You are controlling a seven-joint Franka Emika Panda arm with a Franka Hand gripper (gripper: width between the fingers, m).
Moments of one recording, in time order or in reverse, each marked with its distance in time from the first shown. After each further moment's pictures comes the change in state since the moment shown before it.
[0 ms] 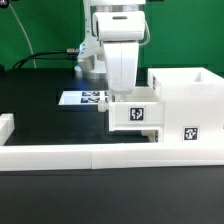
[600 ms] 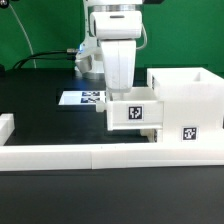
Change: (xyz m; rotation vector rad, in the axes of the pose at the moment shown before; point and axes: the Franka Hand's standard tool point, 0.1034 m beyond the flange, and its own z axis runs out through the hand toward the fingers) arm -0.005 0.002 0.000 -0.027 0.004 0.004
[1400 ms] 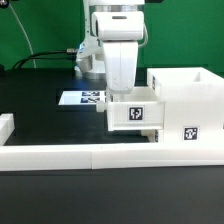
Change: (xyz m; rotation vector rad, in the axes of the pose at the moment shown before) arm 0.001 -0.001 0.000 0.028 -0.016 -0.008
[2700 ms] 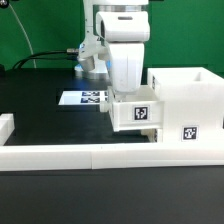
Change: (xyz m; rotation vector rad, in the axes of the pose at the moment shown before) arm 0.000 -0.001 -0.001 0.031 -0.011 -0.041
